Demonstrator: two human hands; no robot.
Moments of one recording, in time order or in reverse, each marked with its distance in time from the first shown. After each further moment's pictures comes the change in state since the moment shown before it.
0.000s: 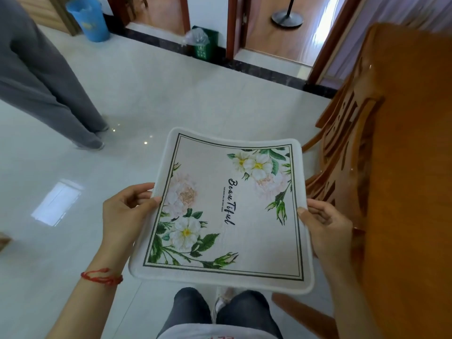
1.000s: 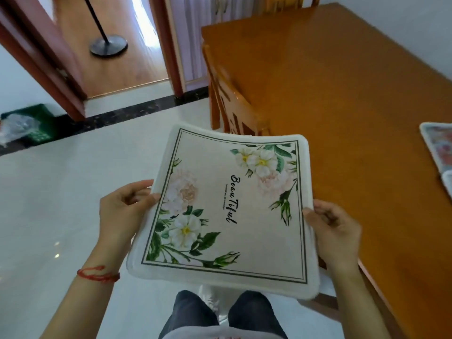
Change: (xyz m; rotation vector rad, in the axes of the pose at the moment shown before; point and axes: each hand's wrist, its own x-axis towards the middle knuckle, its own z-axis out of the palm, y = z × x) left_hand 0.241 0.167 0.277 0.139 -0.758 0.234; right_hand 0.146 -0.047 -0.006 0.158 0.720 0.167
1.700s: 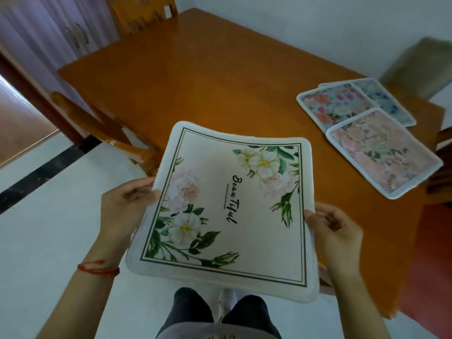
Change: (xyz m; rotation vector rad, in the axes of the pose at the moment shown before) left_hand 0.031 0.074 0.207 0.064 -0.503 0.164; right_hand 0.020 0.021 -0.123 0.080 0.556 0.154
